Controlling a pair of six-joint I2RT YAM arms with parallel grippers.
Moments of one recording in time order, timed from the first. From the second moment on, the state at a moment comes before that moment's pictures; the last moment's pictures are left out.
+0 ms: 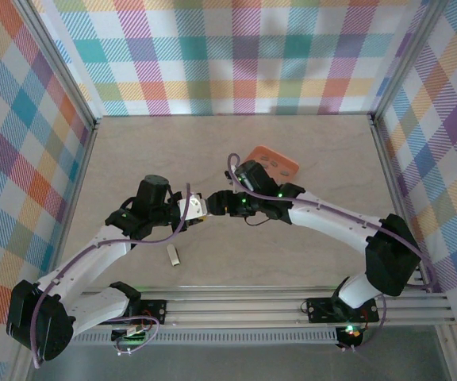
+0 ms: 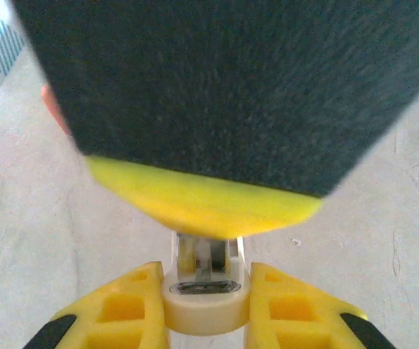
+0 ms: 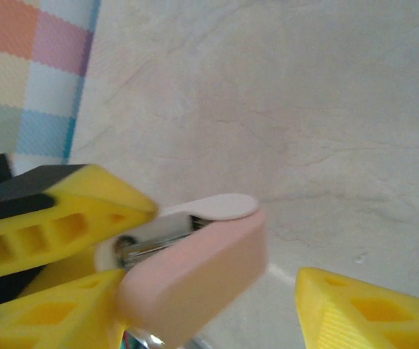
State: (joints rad) left arm -0.48 1.05 0.74 -0.36 0.43 0.81; right arm 0.84 1.52 1.13 -0.35 -0.29 0.76
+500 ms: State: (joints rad) left arm -0.48 1.01 0.74 -0.36 0.44 0.79; right arm 0.69 1.32 0.84 -0.35 -0.23 0.84
